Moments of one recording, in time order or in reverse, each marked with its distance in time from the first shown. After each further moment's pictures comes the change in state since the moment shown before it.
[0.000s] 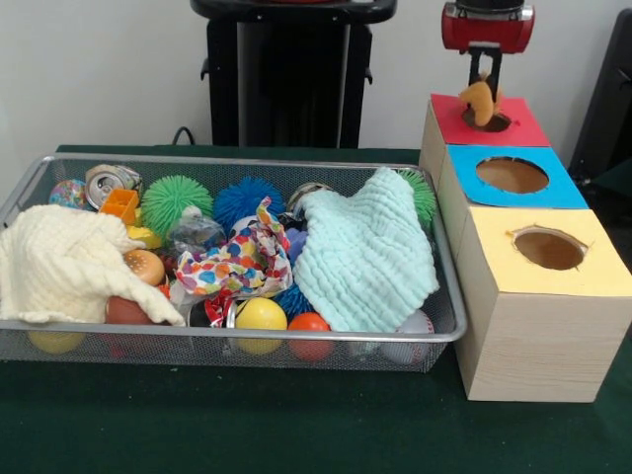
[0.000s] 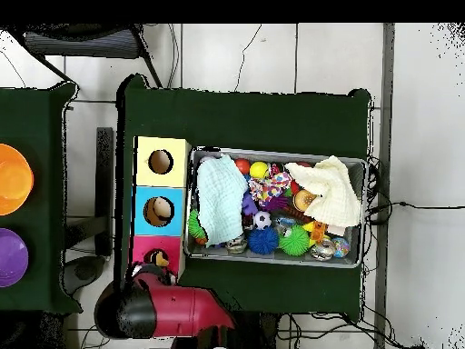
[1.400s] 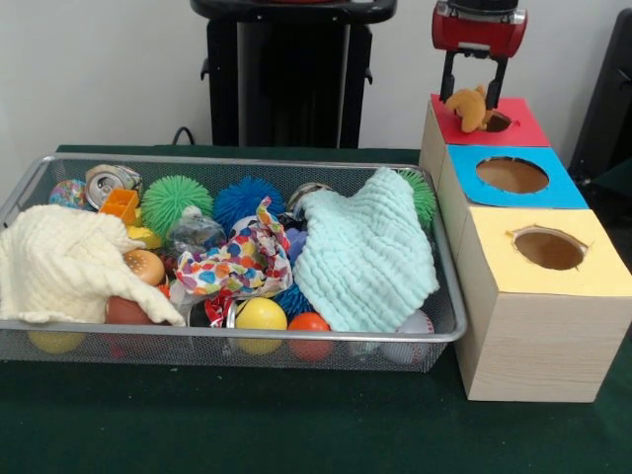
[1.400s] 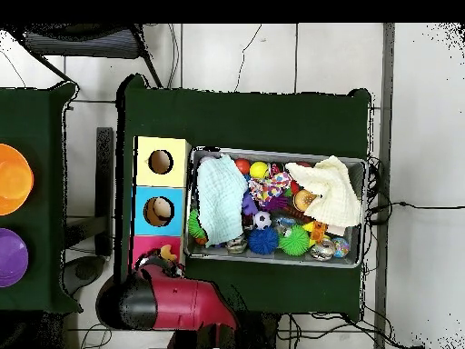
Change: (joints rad) arm 0.068 0.020 -0.117 -0.095 0.000 0.095 0.000
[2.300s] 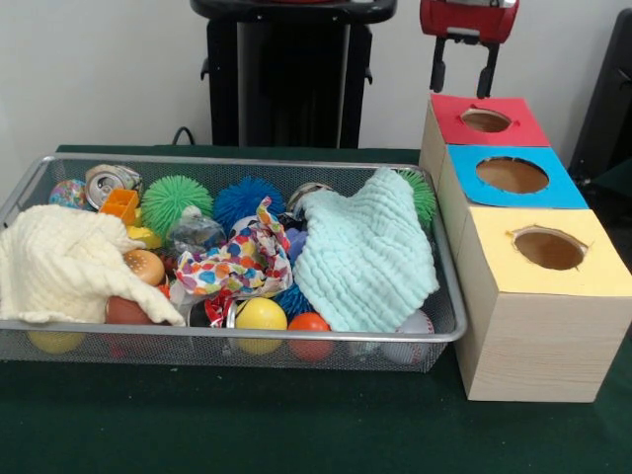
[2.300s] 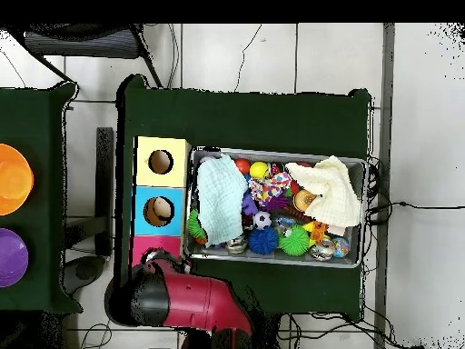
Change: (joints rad) arm -0.050 -0.045 -0.002 -0.006 0.016 0.041 0.000
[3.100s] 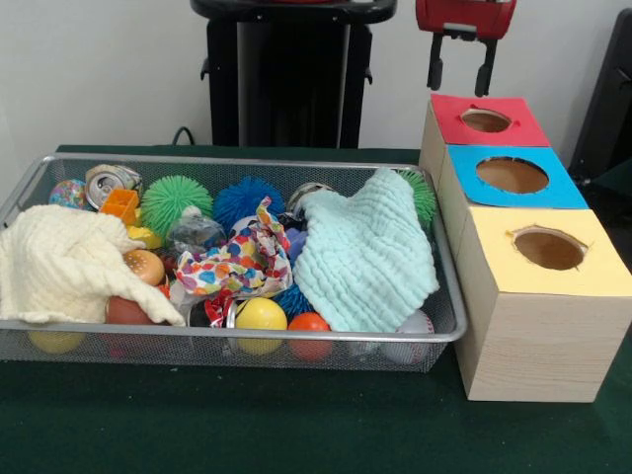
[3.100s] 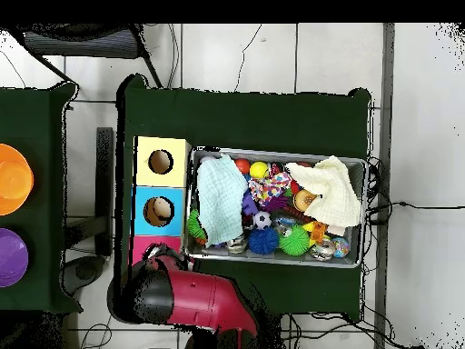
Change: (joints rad) arm -0.012 -0.013 0.000 -0.017 0.005 0.015 0.000
